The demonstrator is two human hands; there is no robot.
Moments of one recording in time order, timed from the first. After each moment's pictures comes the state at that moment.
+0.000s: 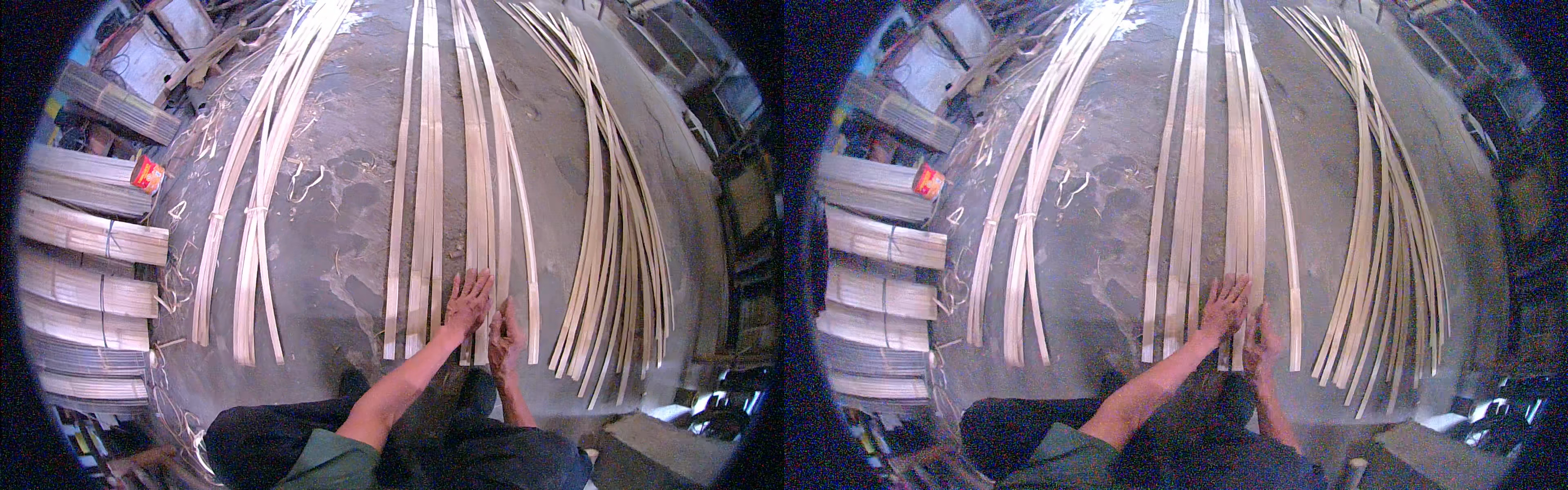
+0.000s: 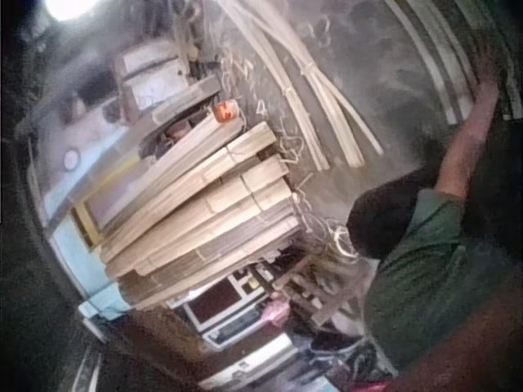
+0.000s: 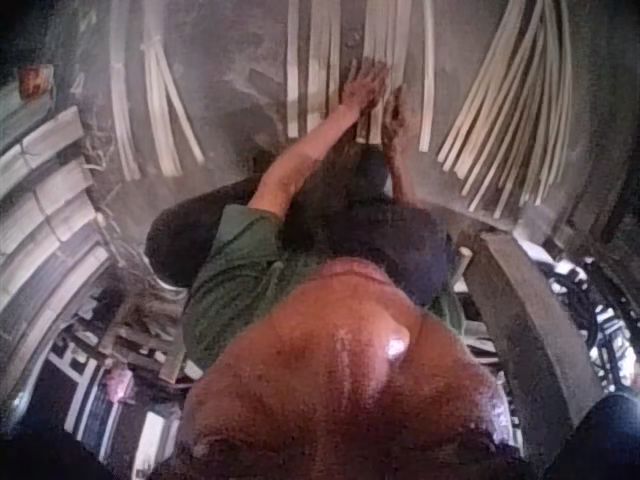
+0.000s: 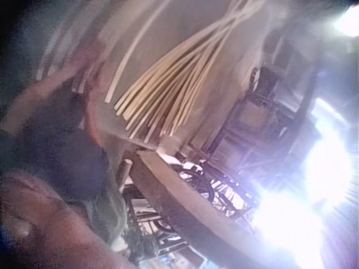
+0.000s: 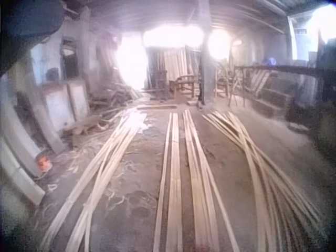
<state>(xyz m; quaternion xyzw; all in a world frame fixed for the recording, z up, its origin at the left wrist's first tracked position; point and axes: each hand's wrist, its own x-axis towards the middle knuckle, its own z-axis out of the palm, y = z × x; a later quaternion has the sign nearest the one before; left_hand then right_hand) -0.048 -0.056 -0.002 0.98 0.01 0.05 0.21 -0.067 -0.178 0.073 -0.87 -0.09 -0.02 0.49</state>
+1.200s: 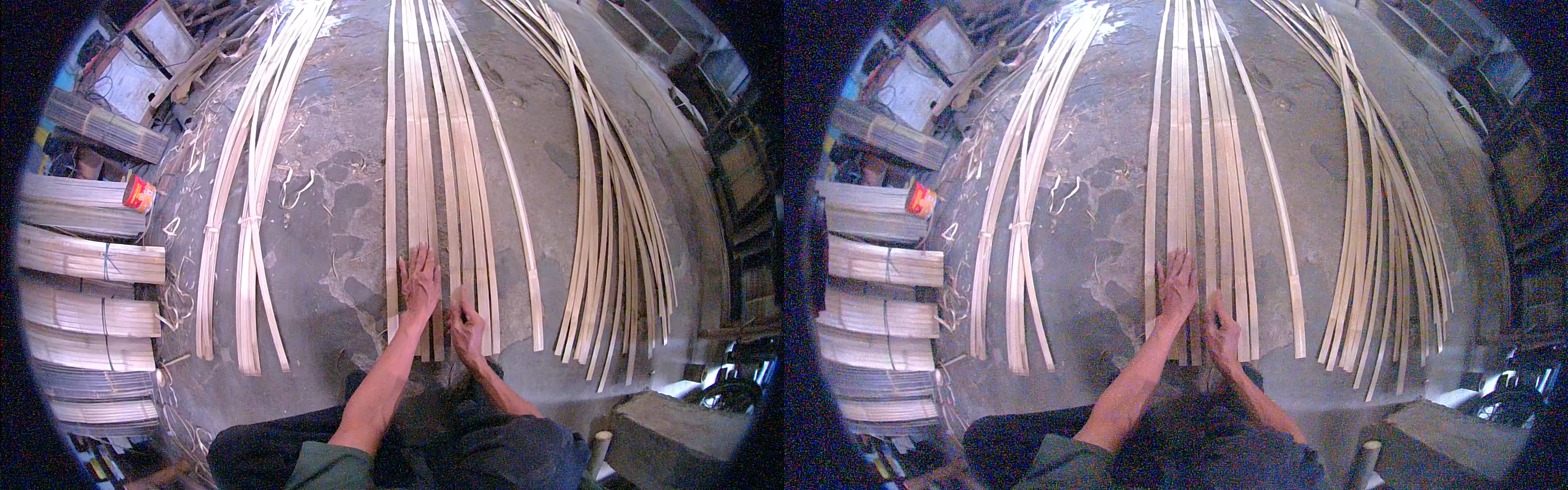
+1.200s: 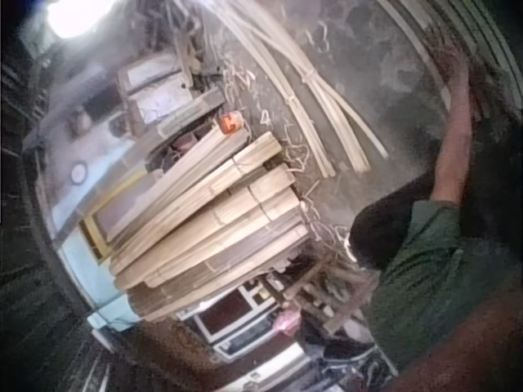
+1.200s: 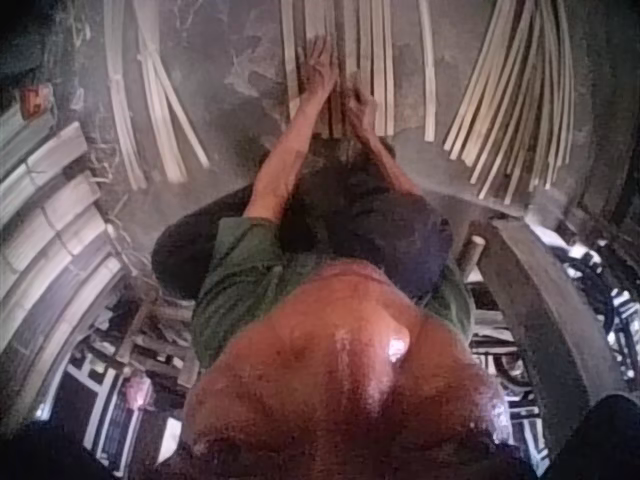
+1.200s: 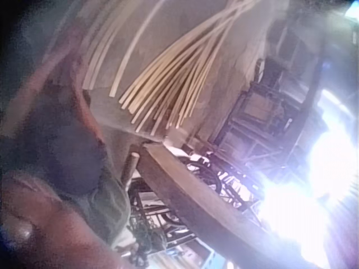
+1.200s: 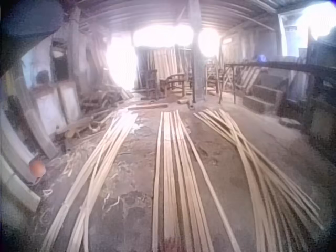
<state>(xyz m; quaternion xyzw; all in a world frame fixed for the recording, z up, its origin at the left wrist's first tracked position) -0.053 0.028 0.010 0.95 0.18 0.13 0.24 -0.091 -0.118 0.011 -0.79 -0.05 0.15 0.59</state>
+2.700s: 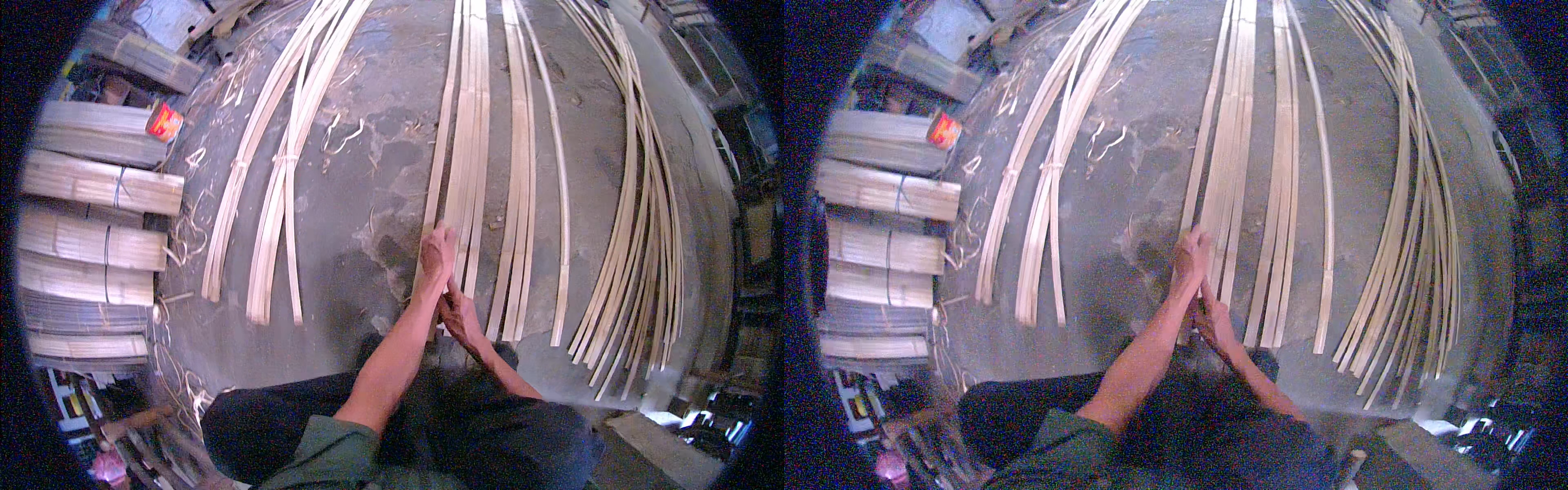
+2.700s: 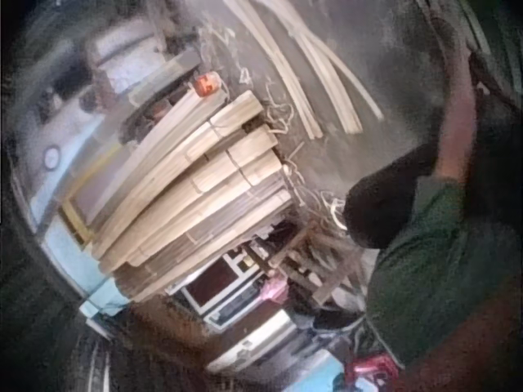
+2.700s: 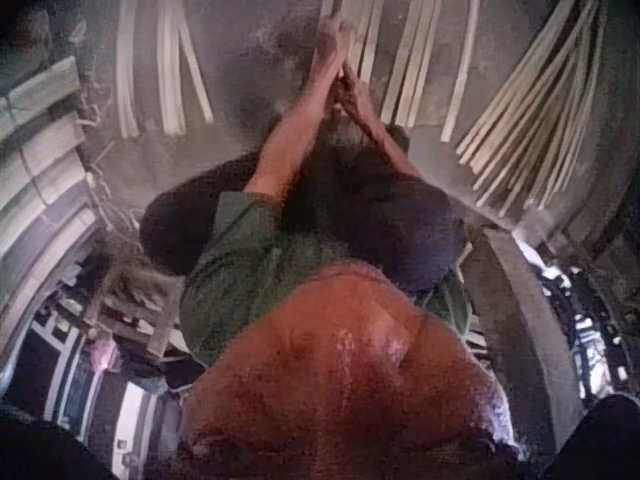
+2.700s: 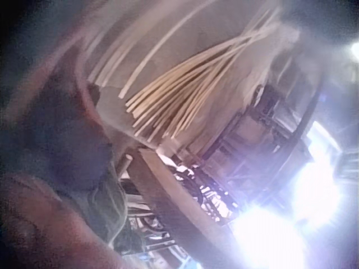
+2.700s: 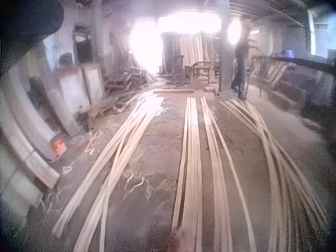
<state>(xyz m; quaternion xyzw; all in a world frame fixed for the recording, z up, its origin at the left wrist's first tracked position) -0.063 0.068 0.021 0.82 0.37 0.17 0.41 -0.117 -0.071 0.041 -0.79 -0.23 0.32 0.48</state>
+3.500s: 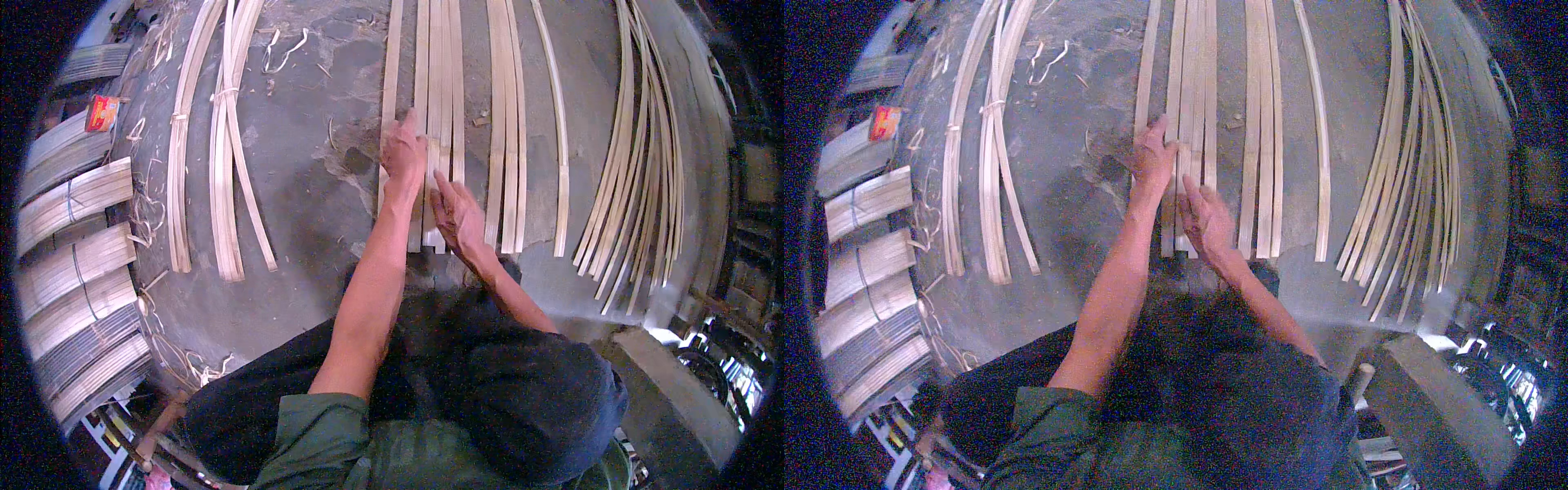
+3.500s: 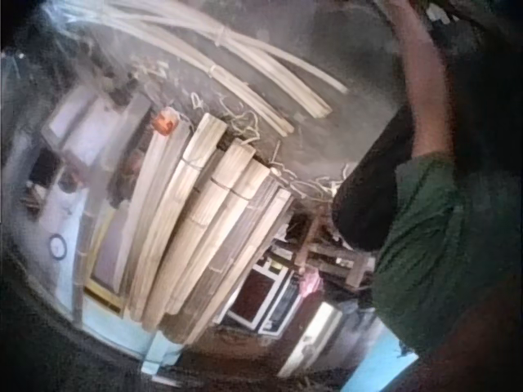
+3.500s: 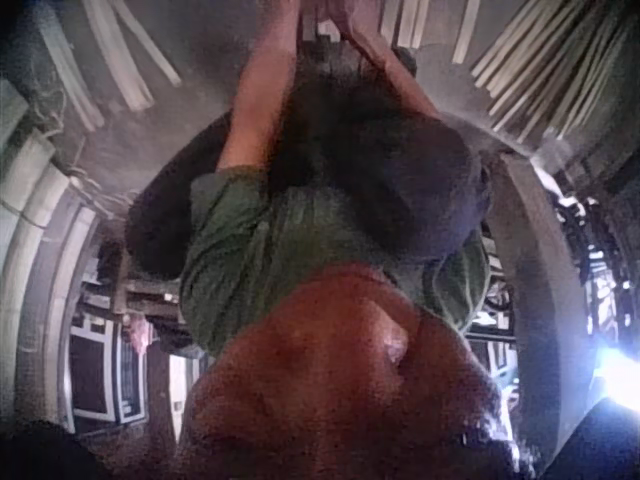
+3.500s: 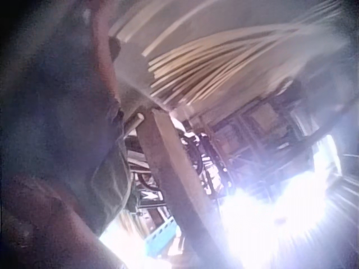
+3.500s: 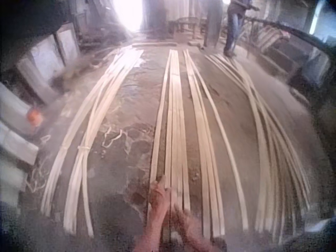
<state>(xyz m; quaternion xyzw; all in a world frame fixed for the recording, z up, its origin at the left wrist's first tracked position) -0.063 0.087 0.025 0.90 0.33 0.06 0.29 -0.099 -0.070 0.047 -0.90 -0.30 0.09 0.31</state>
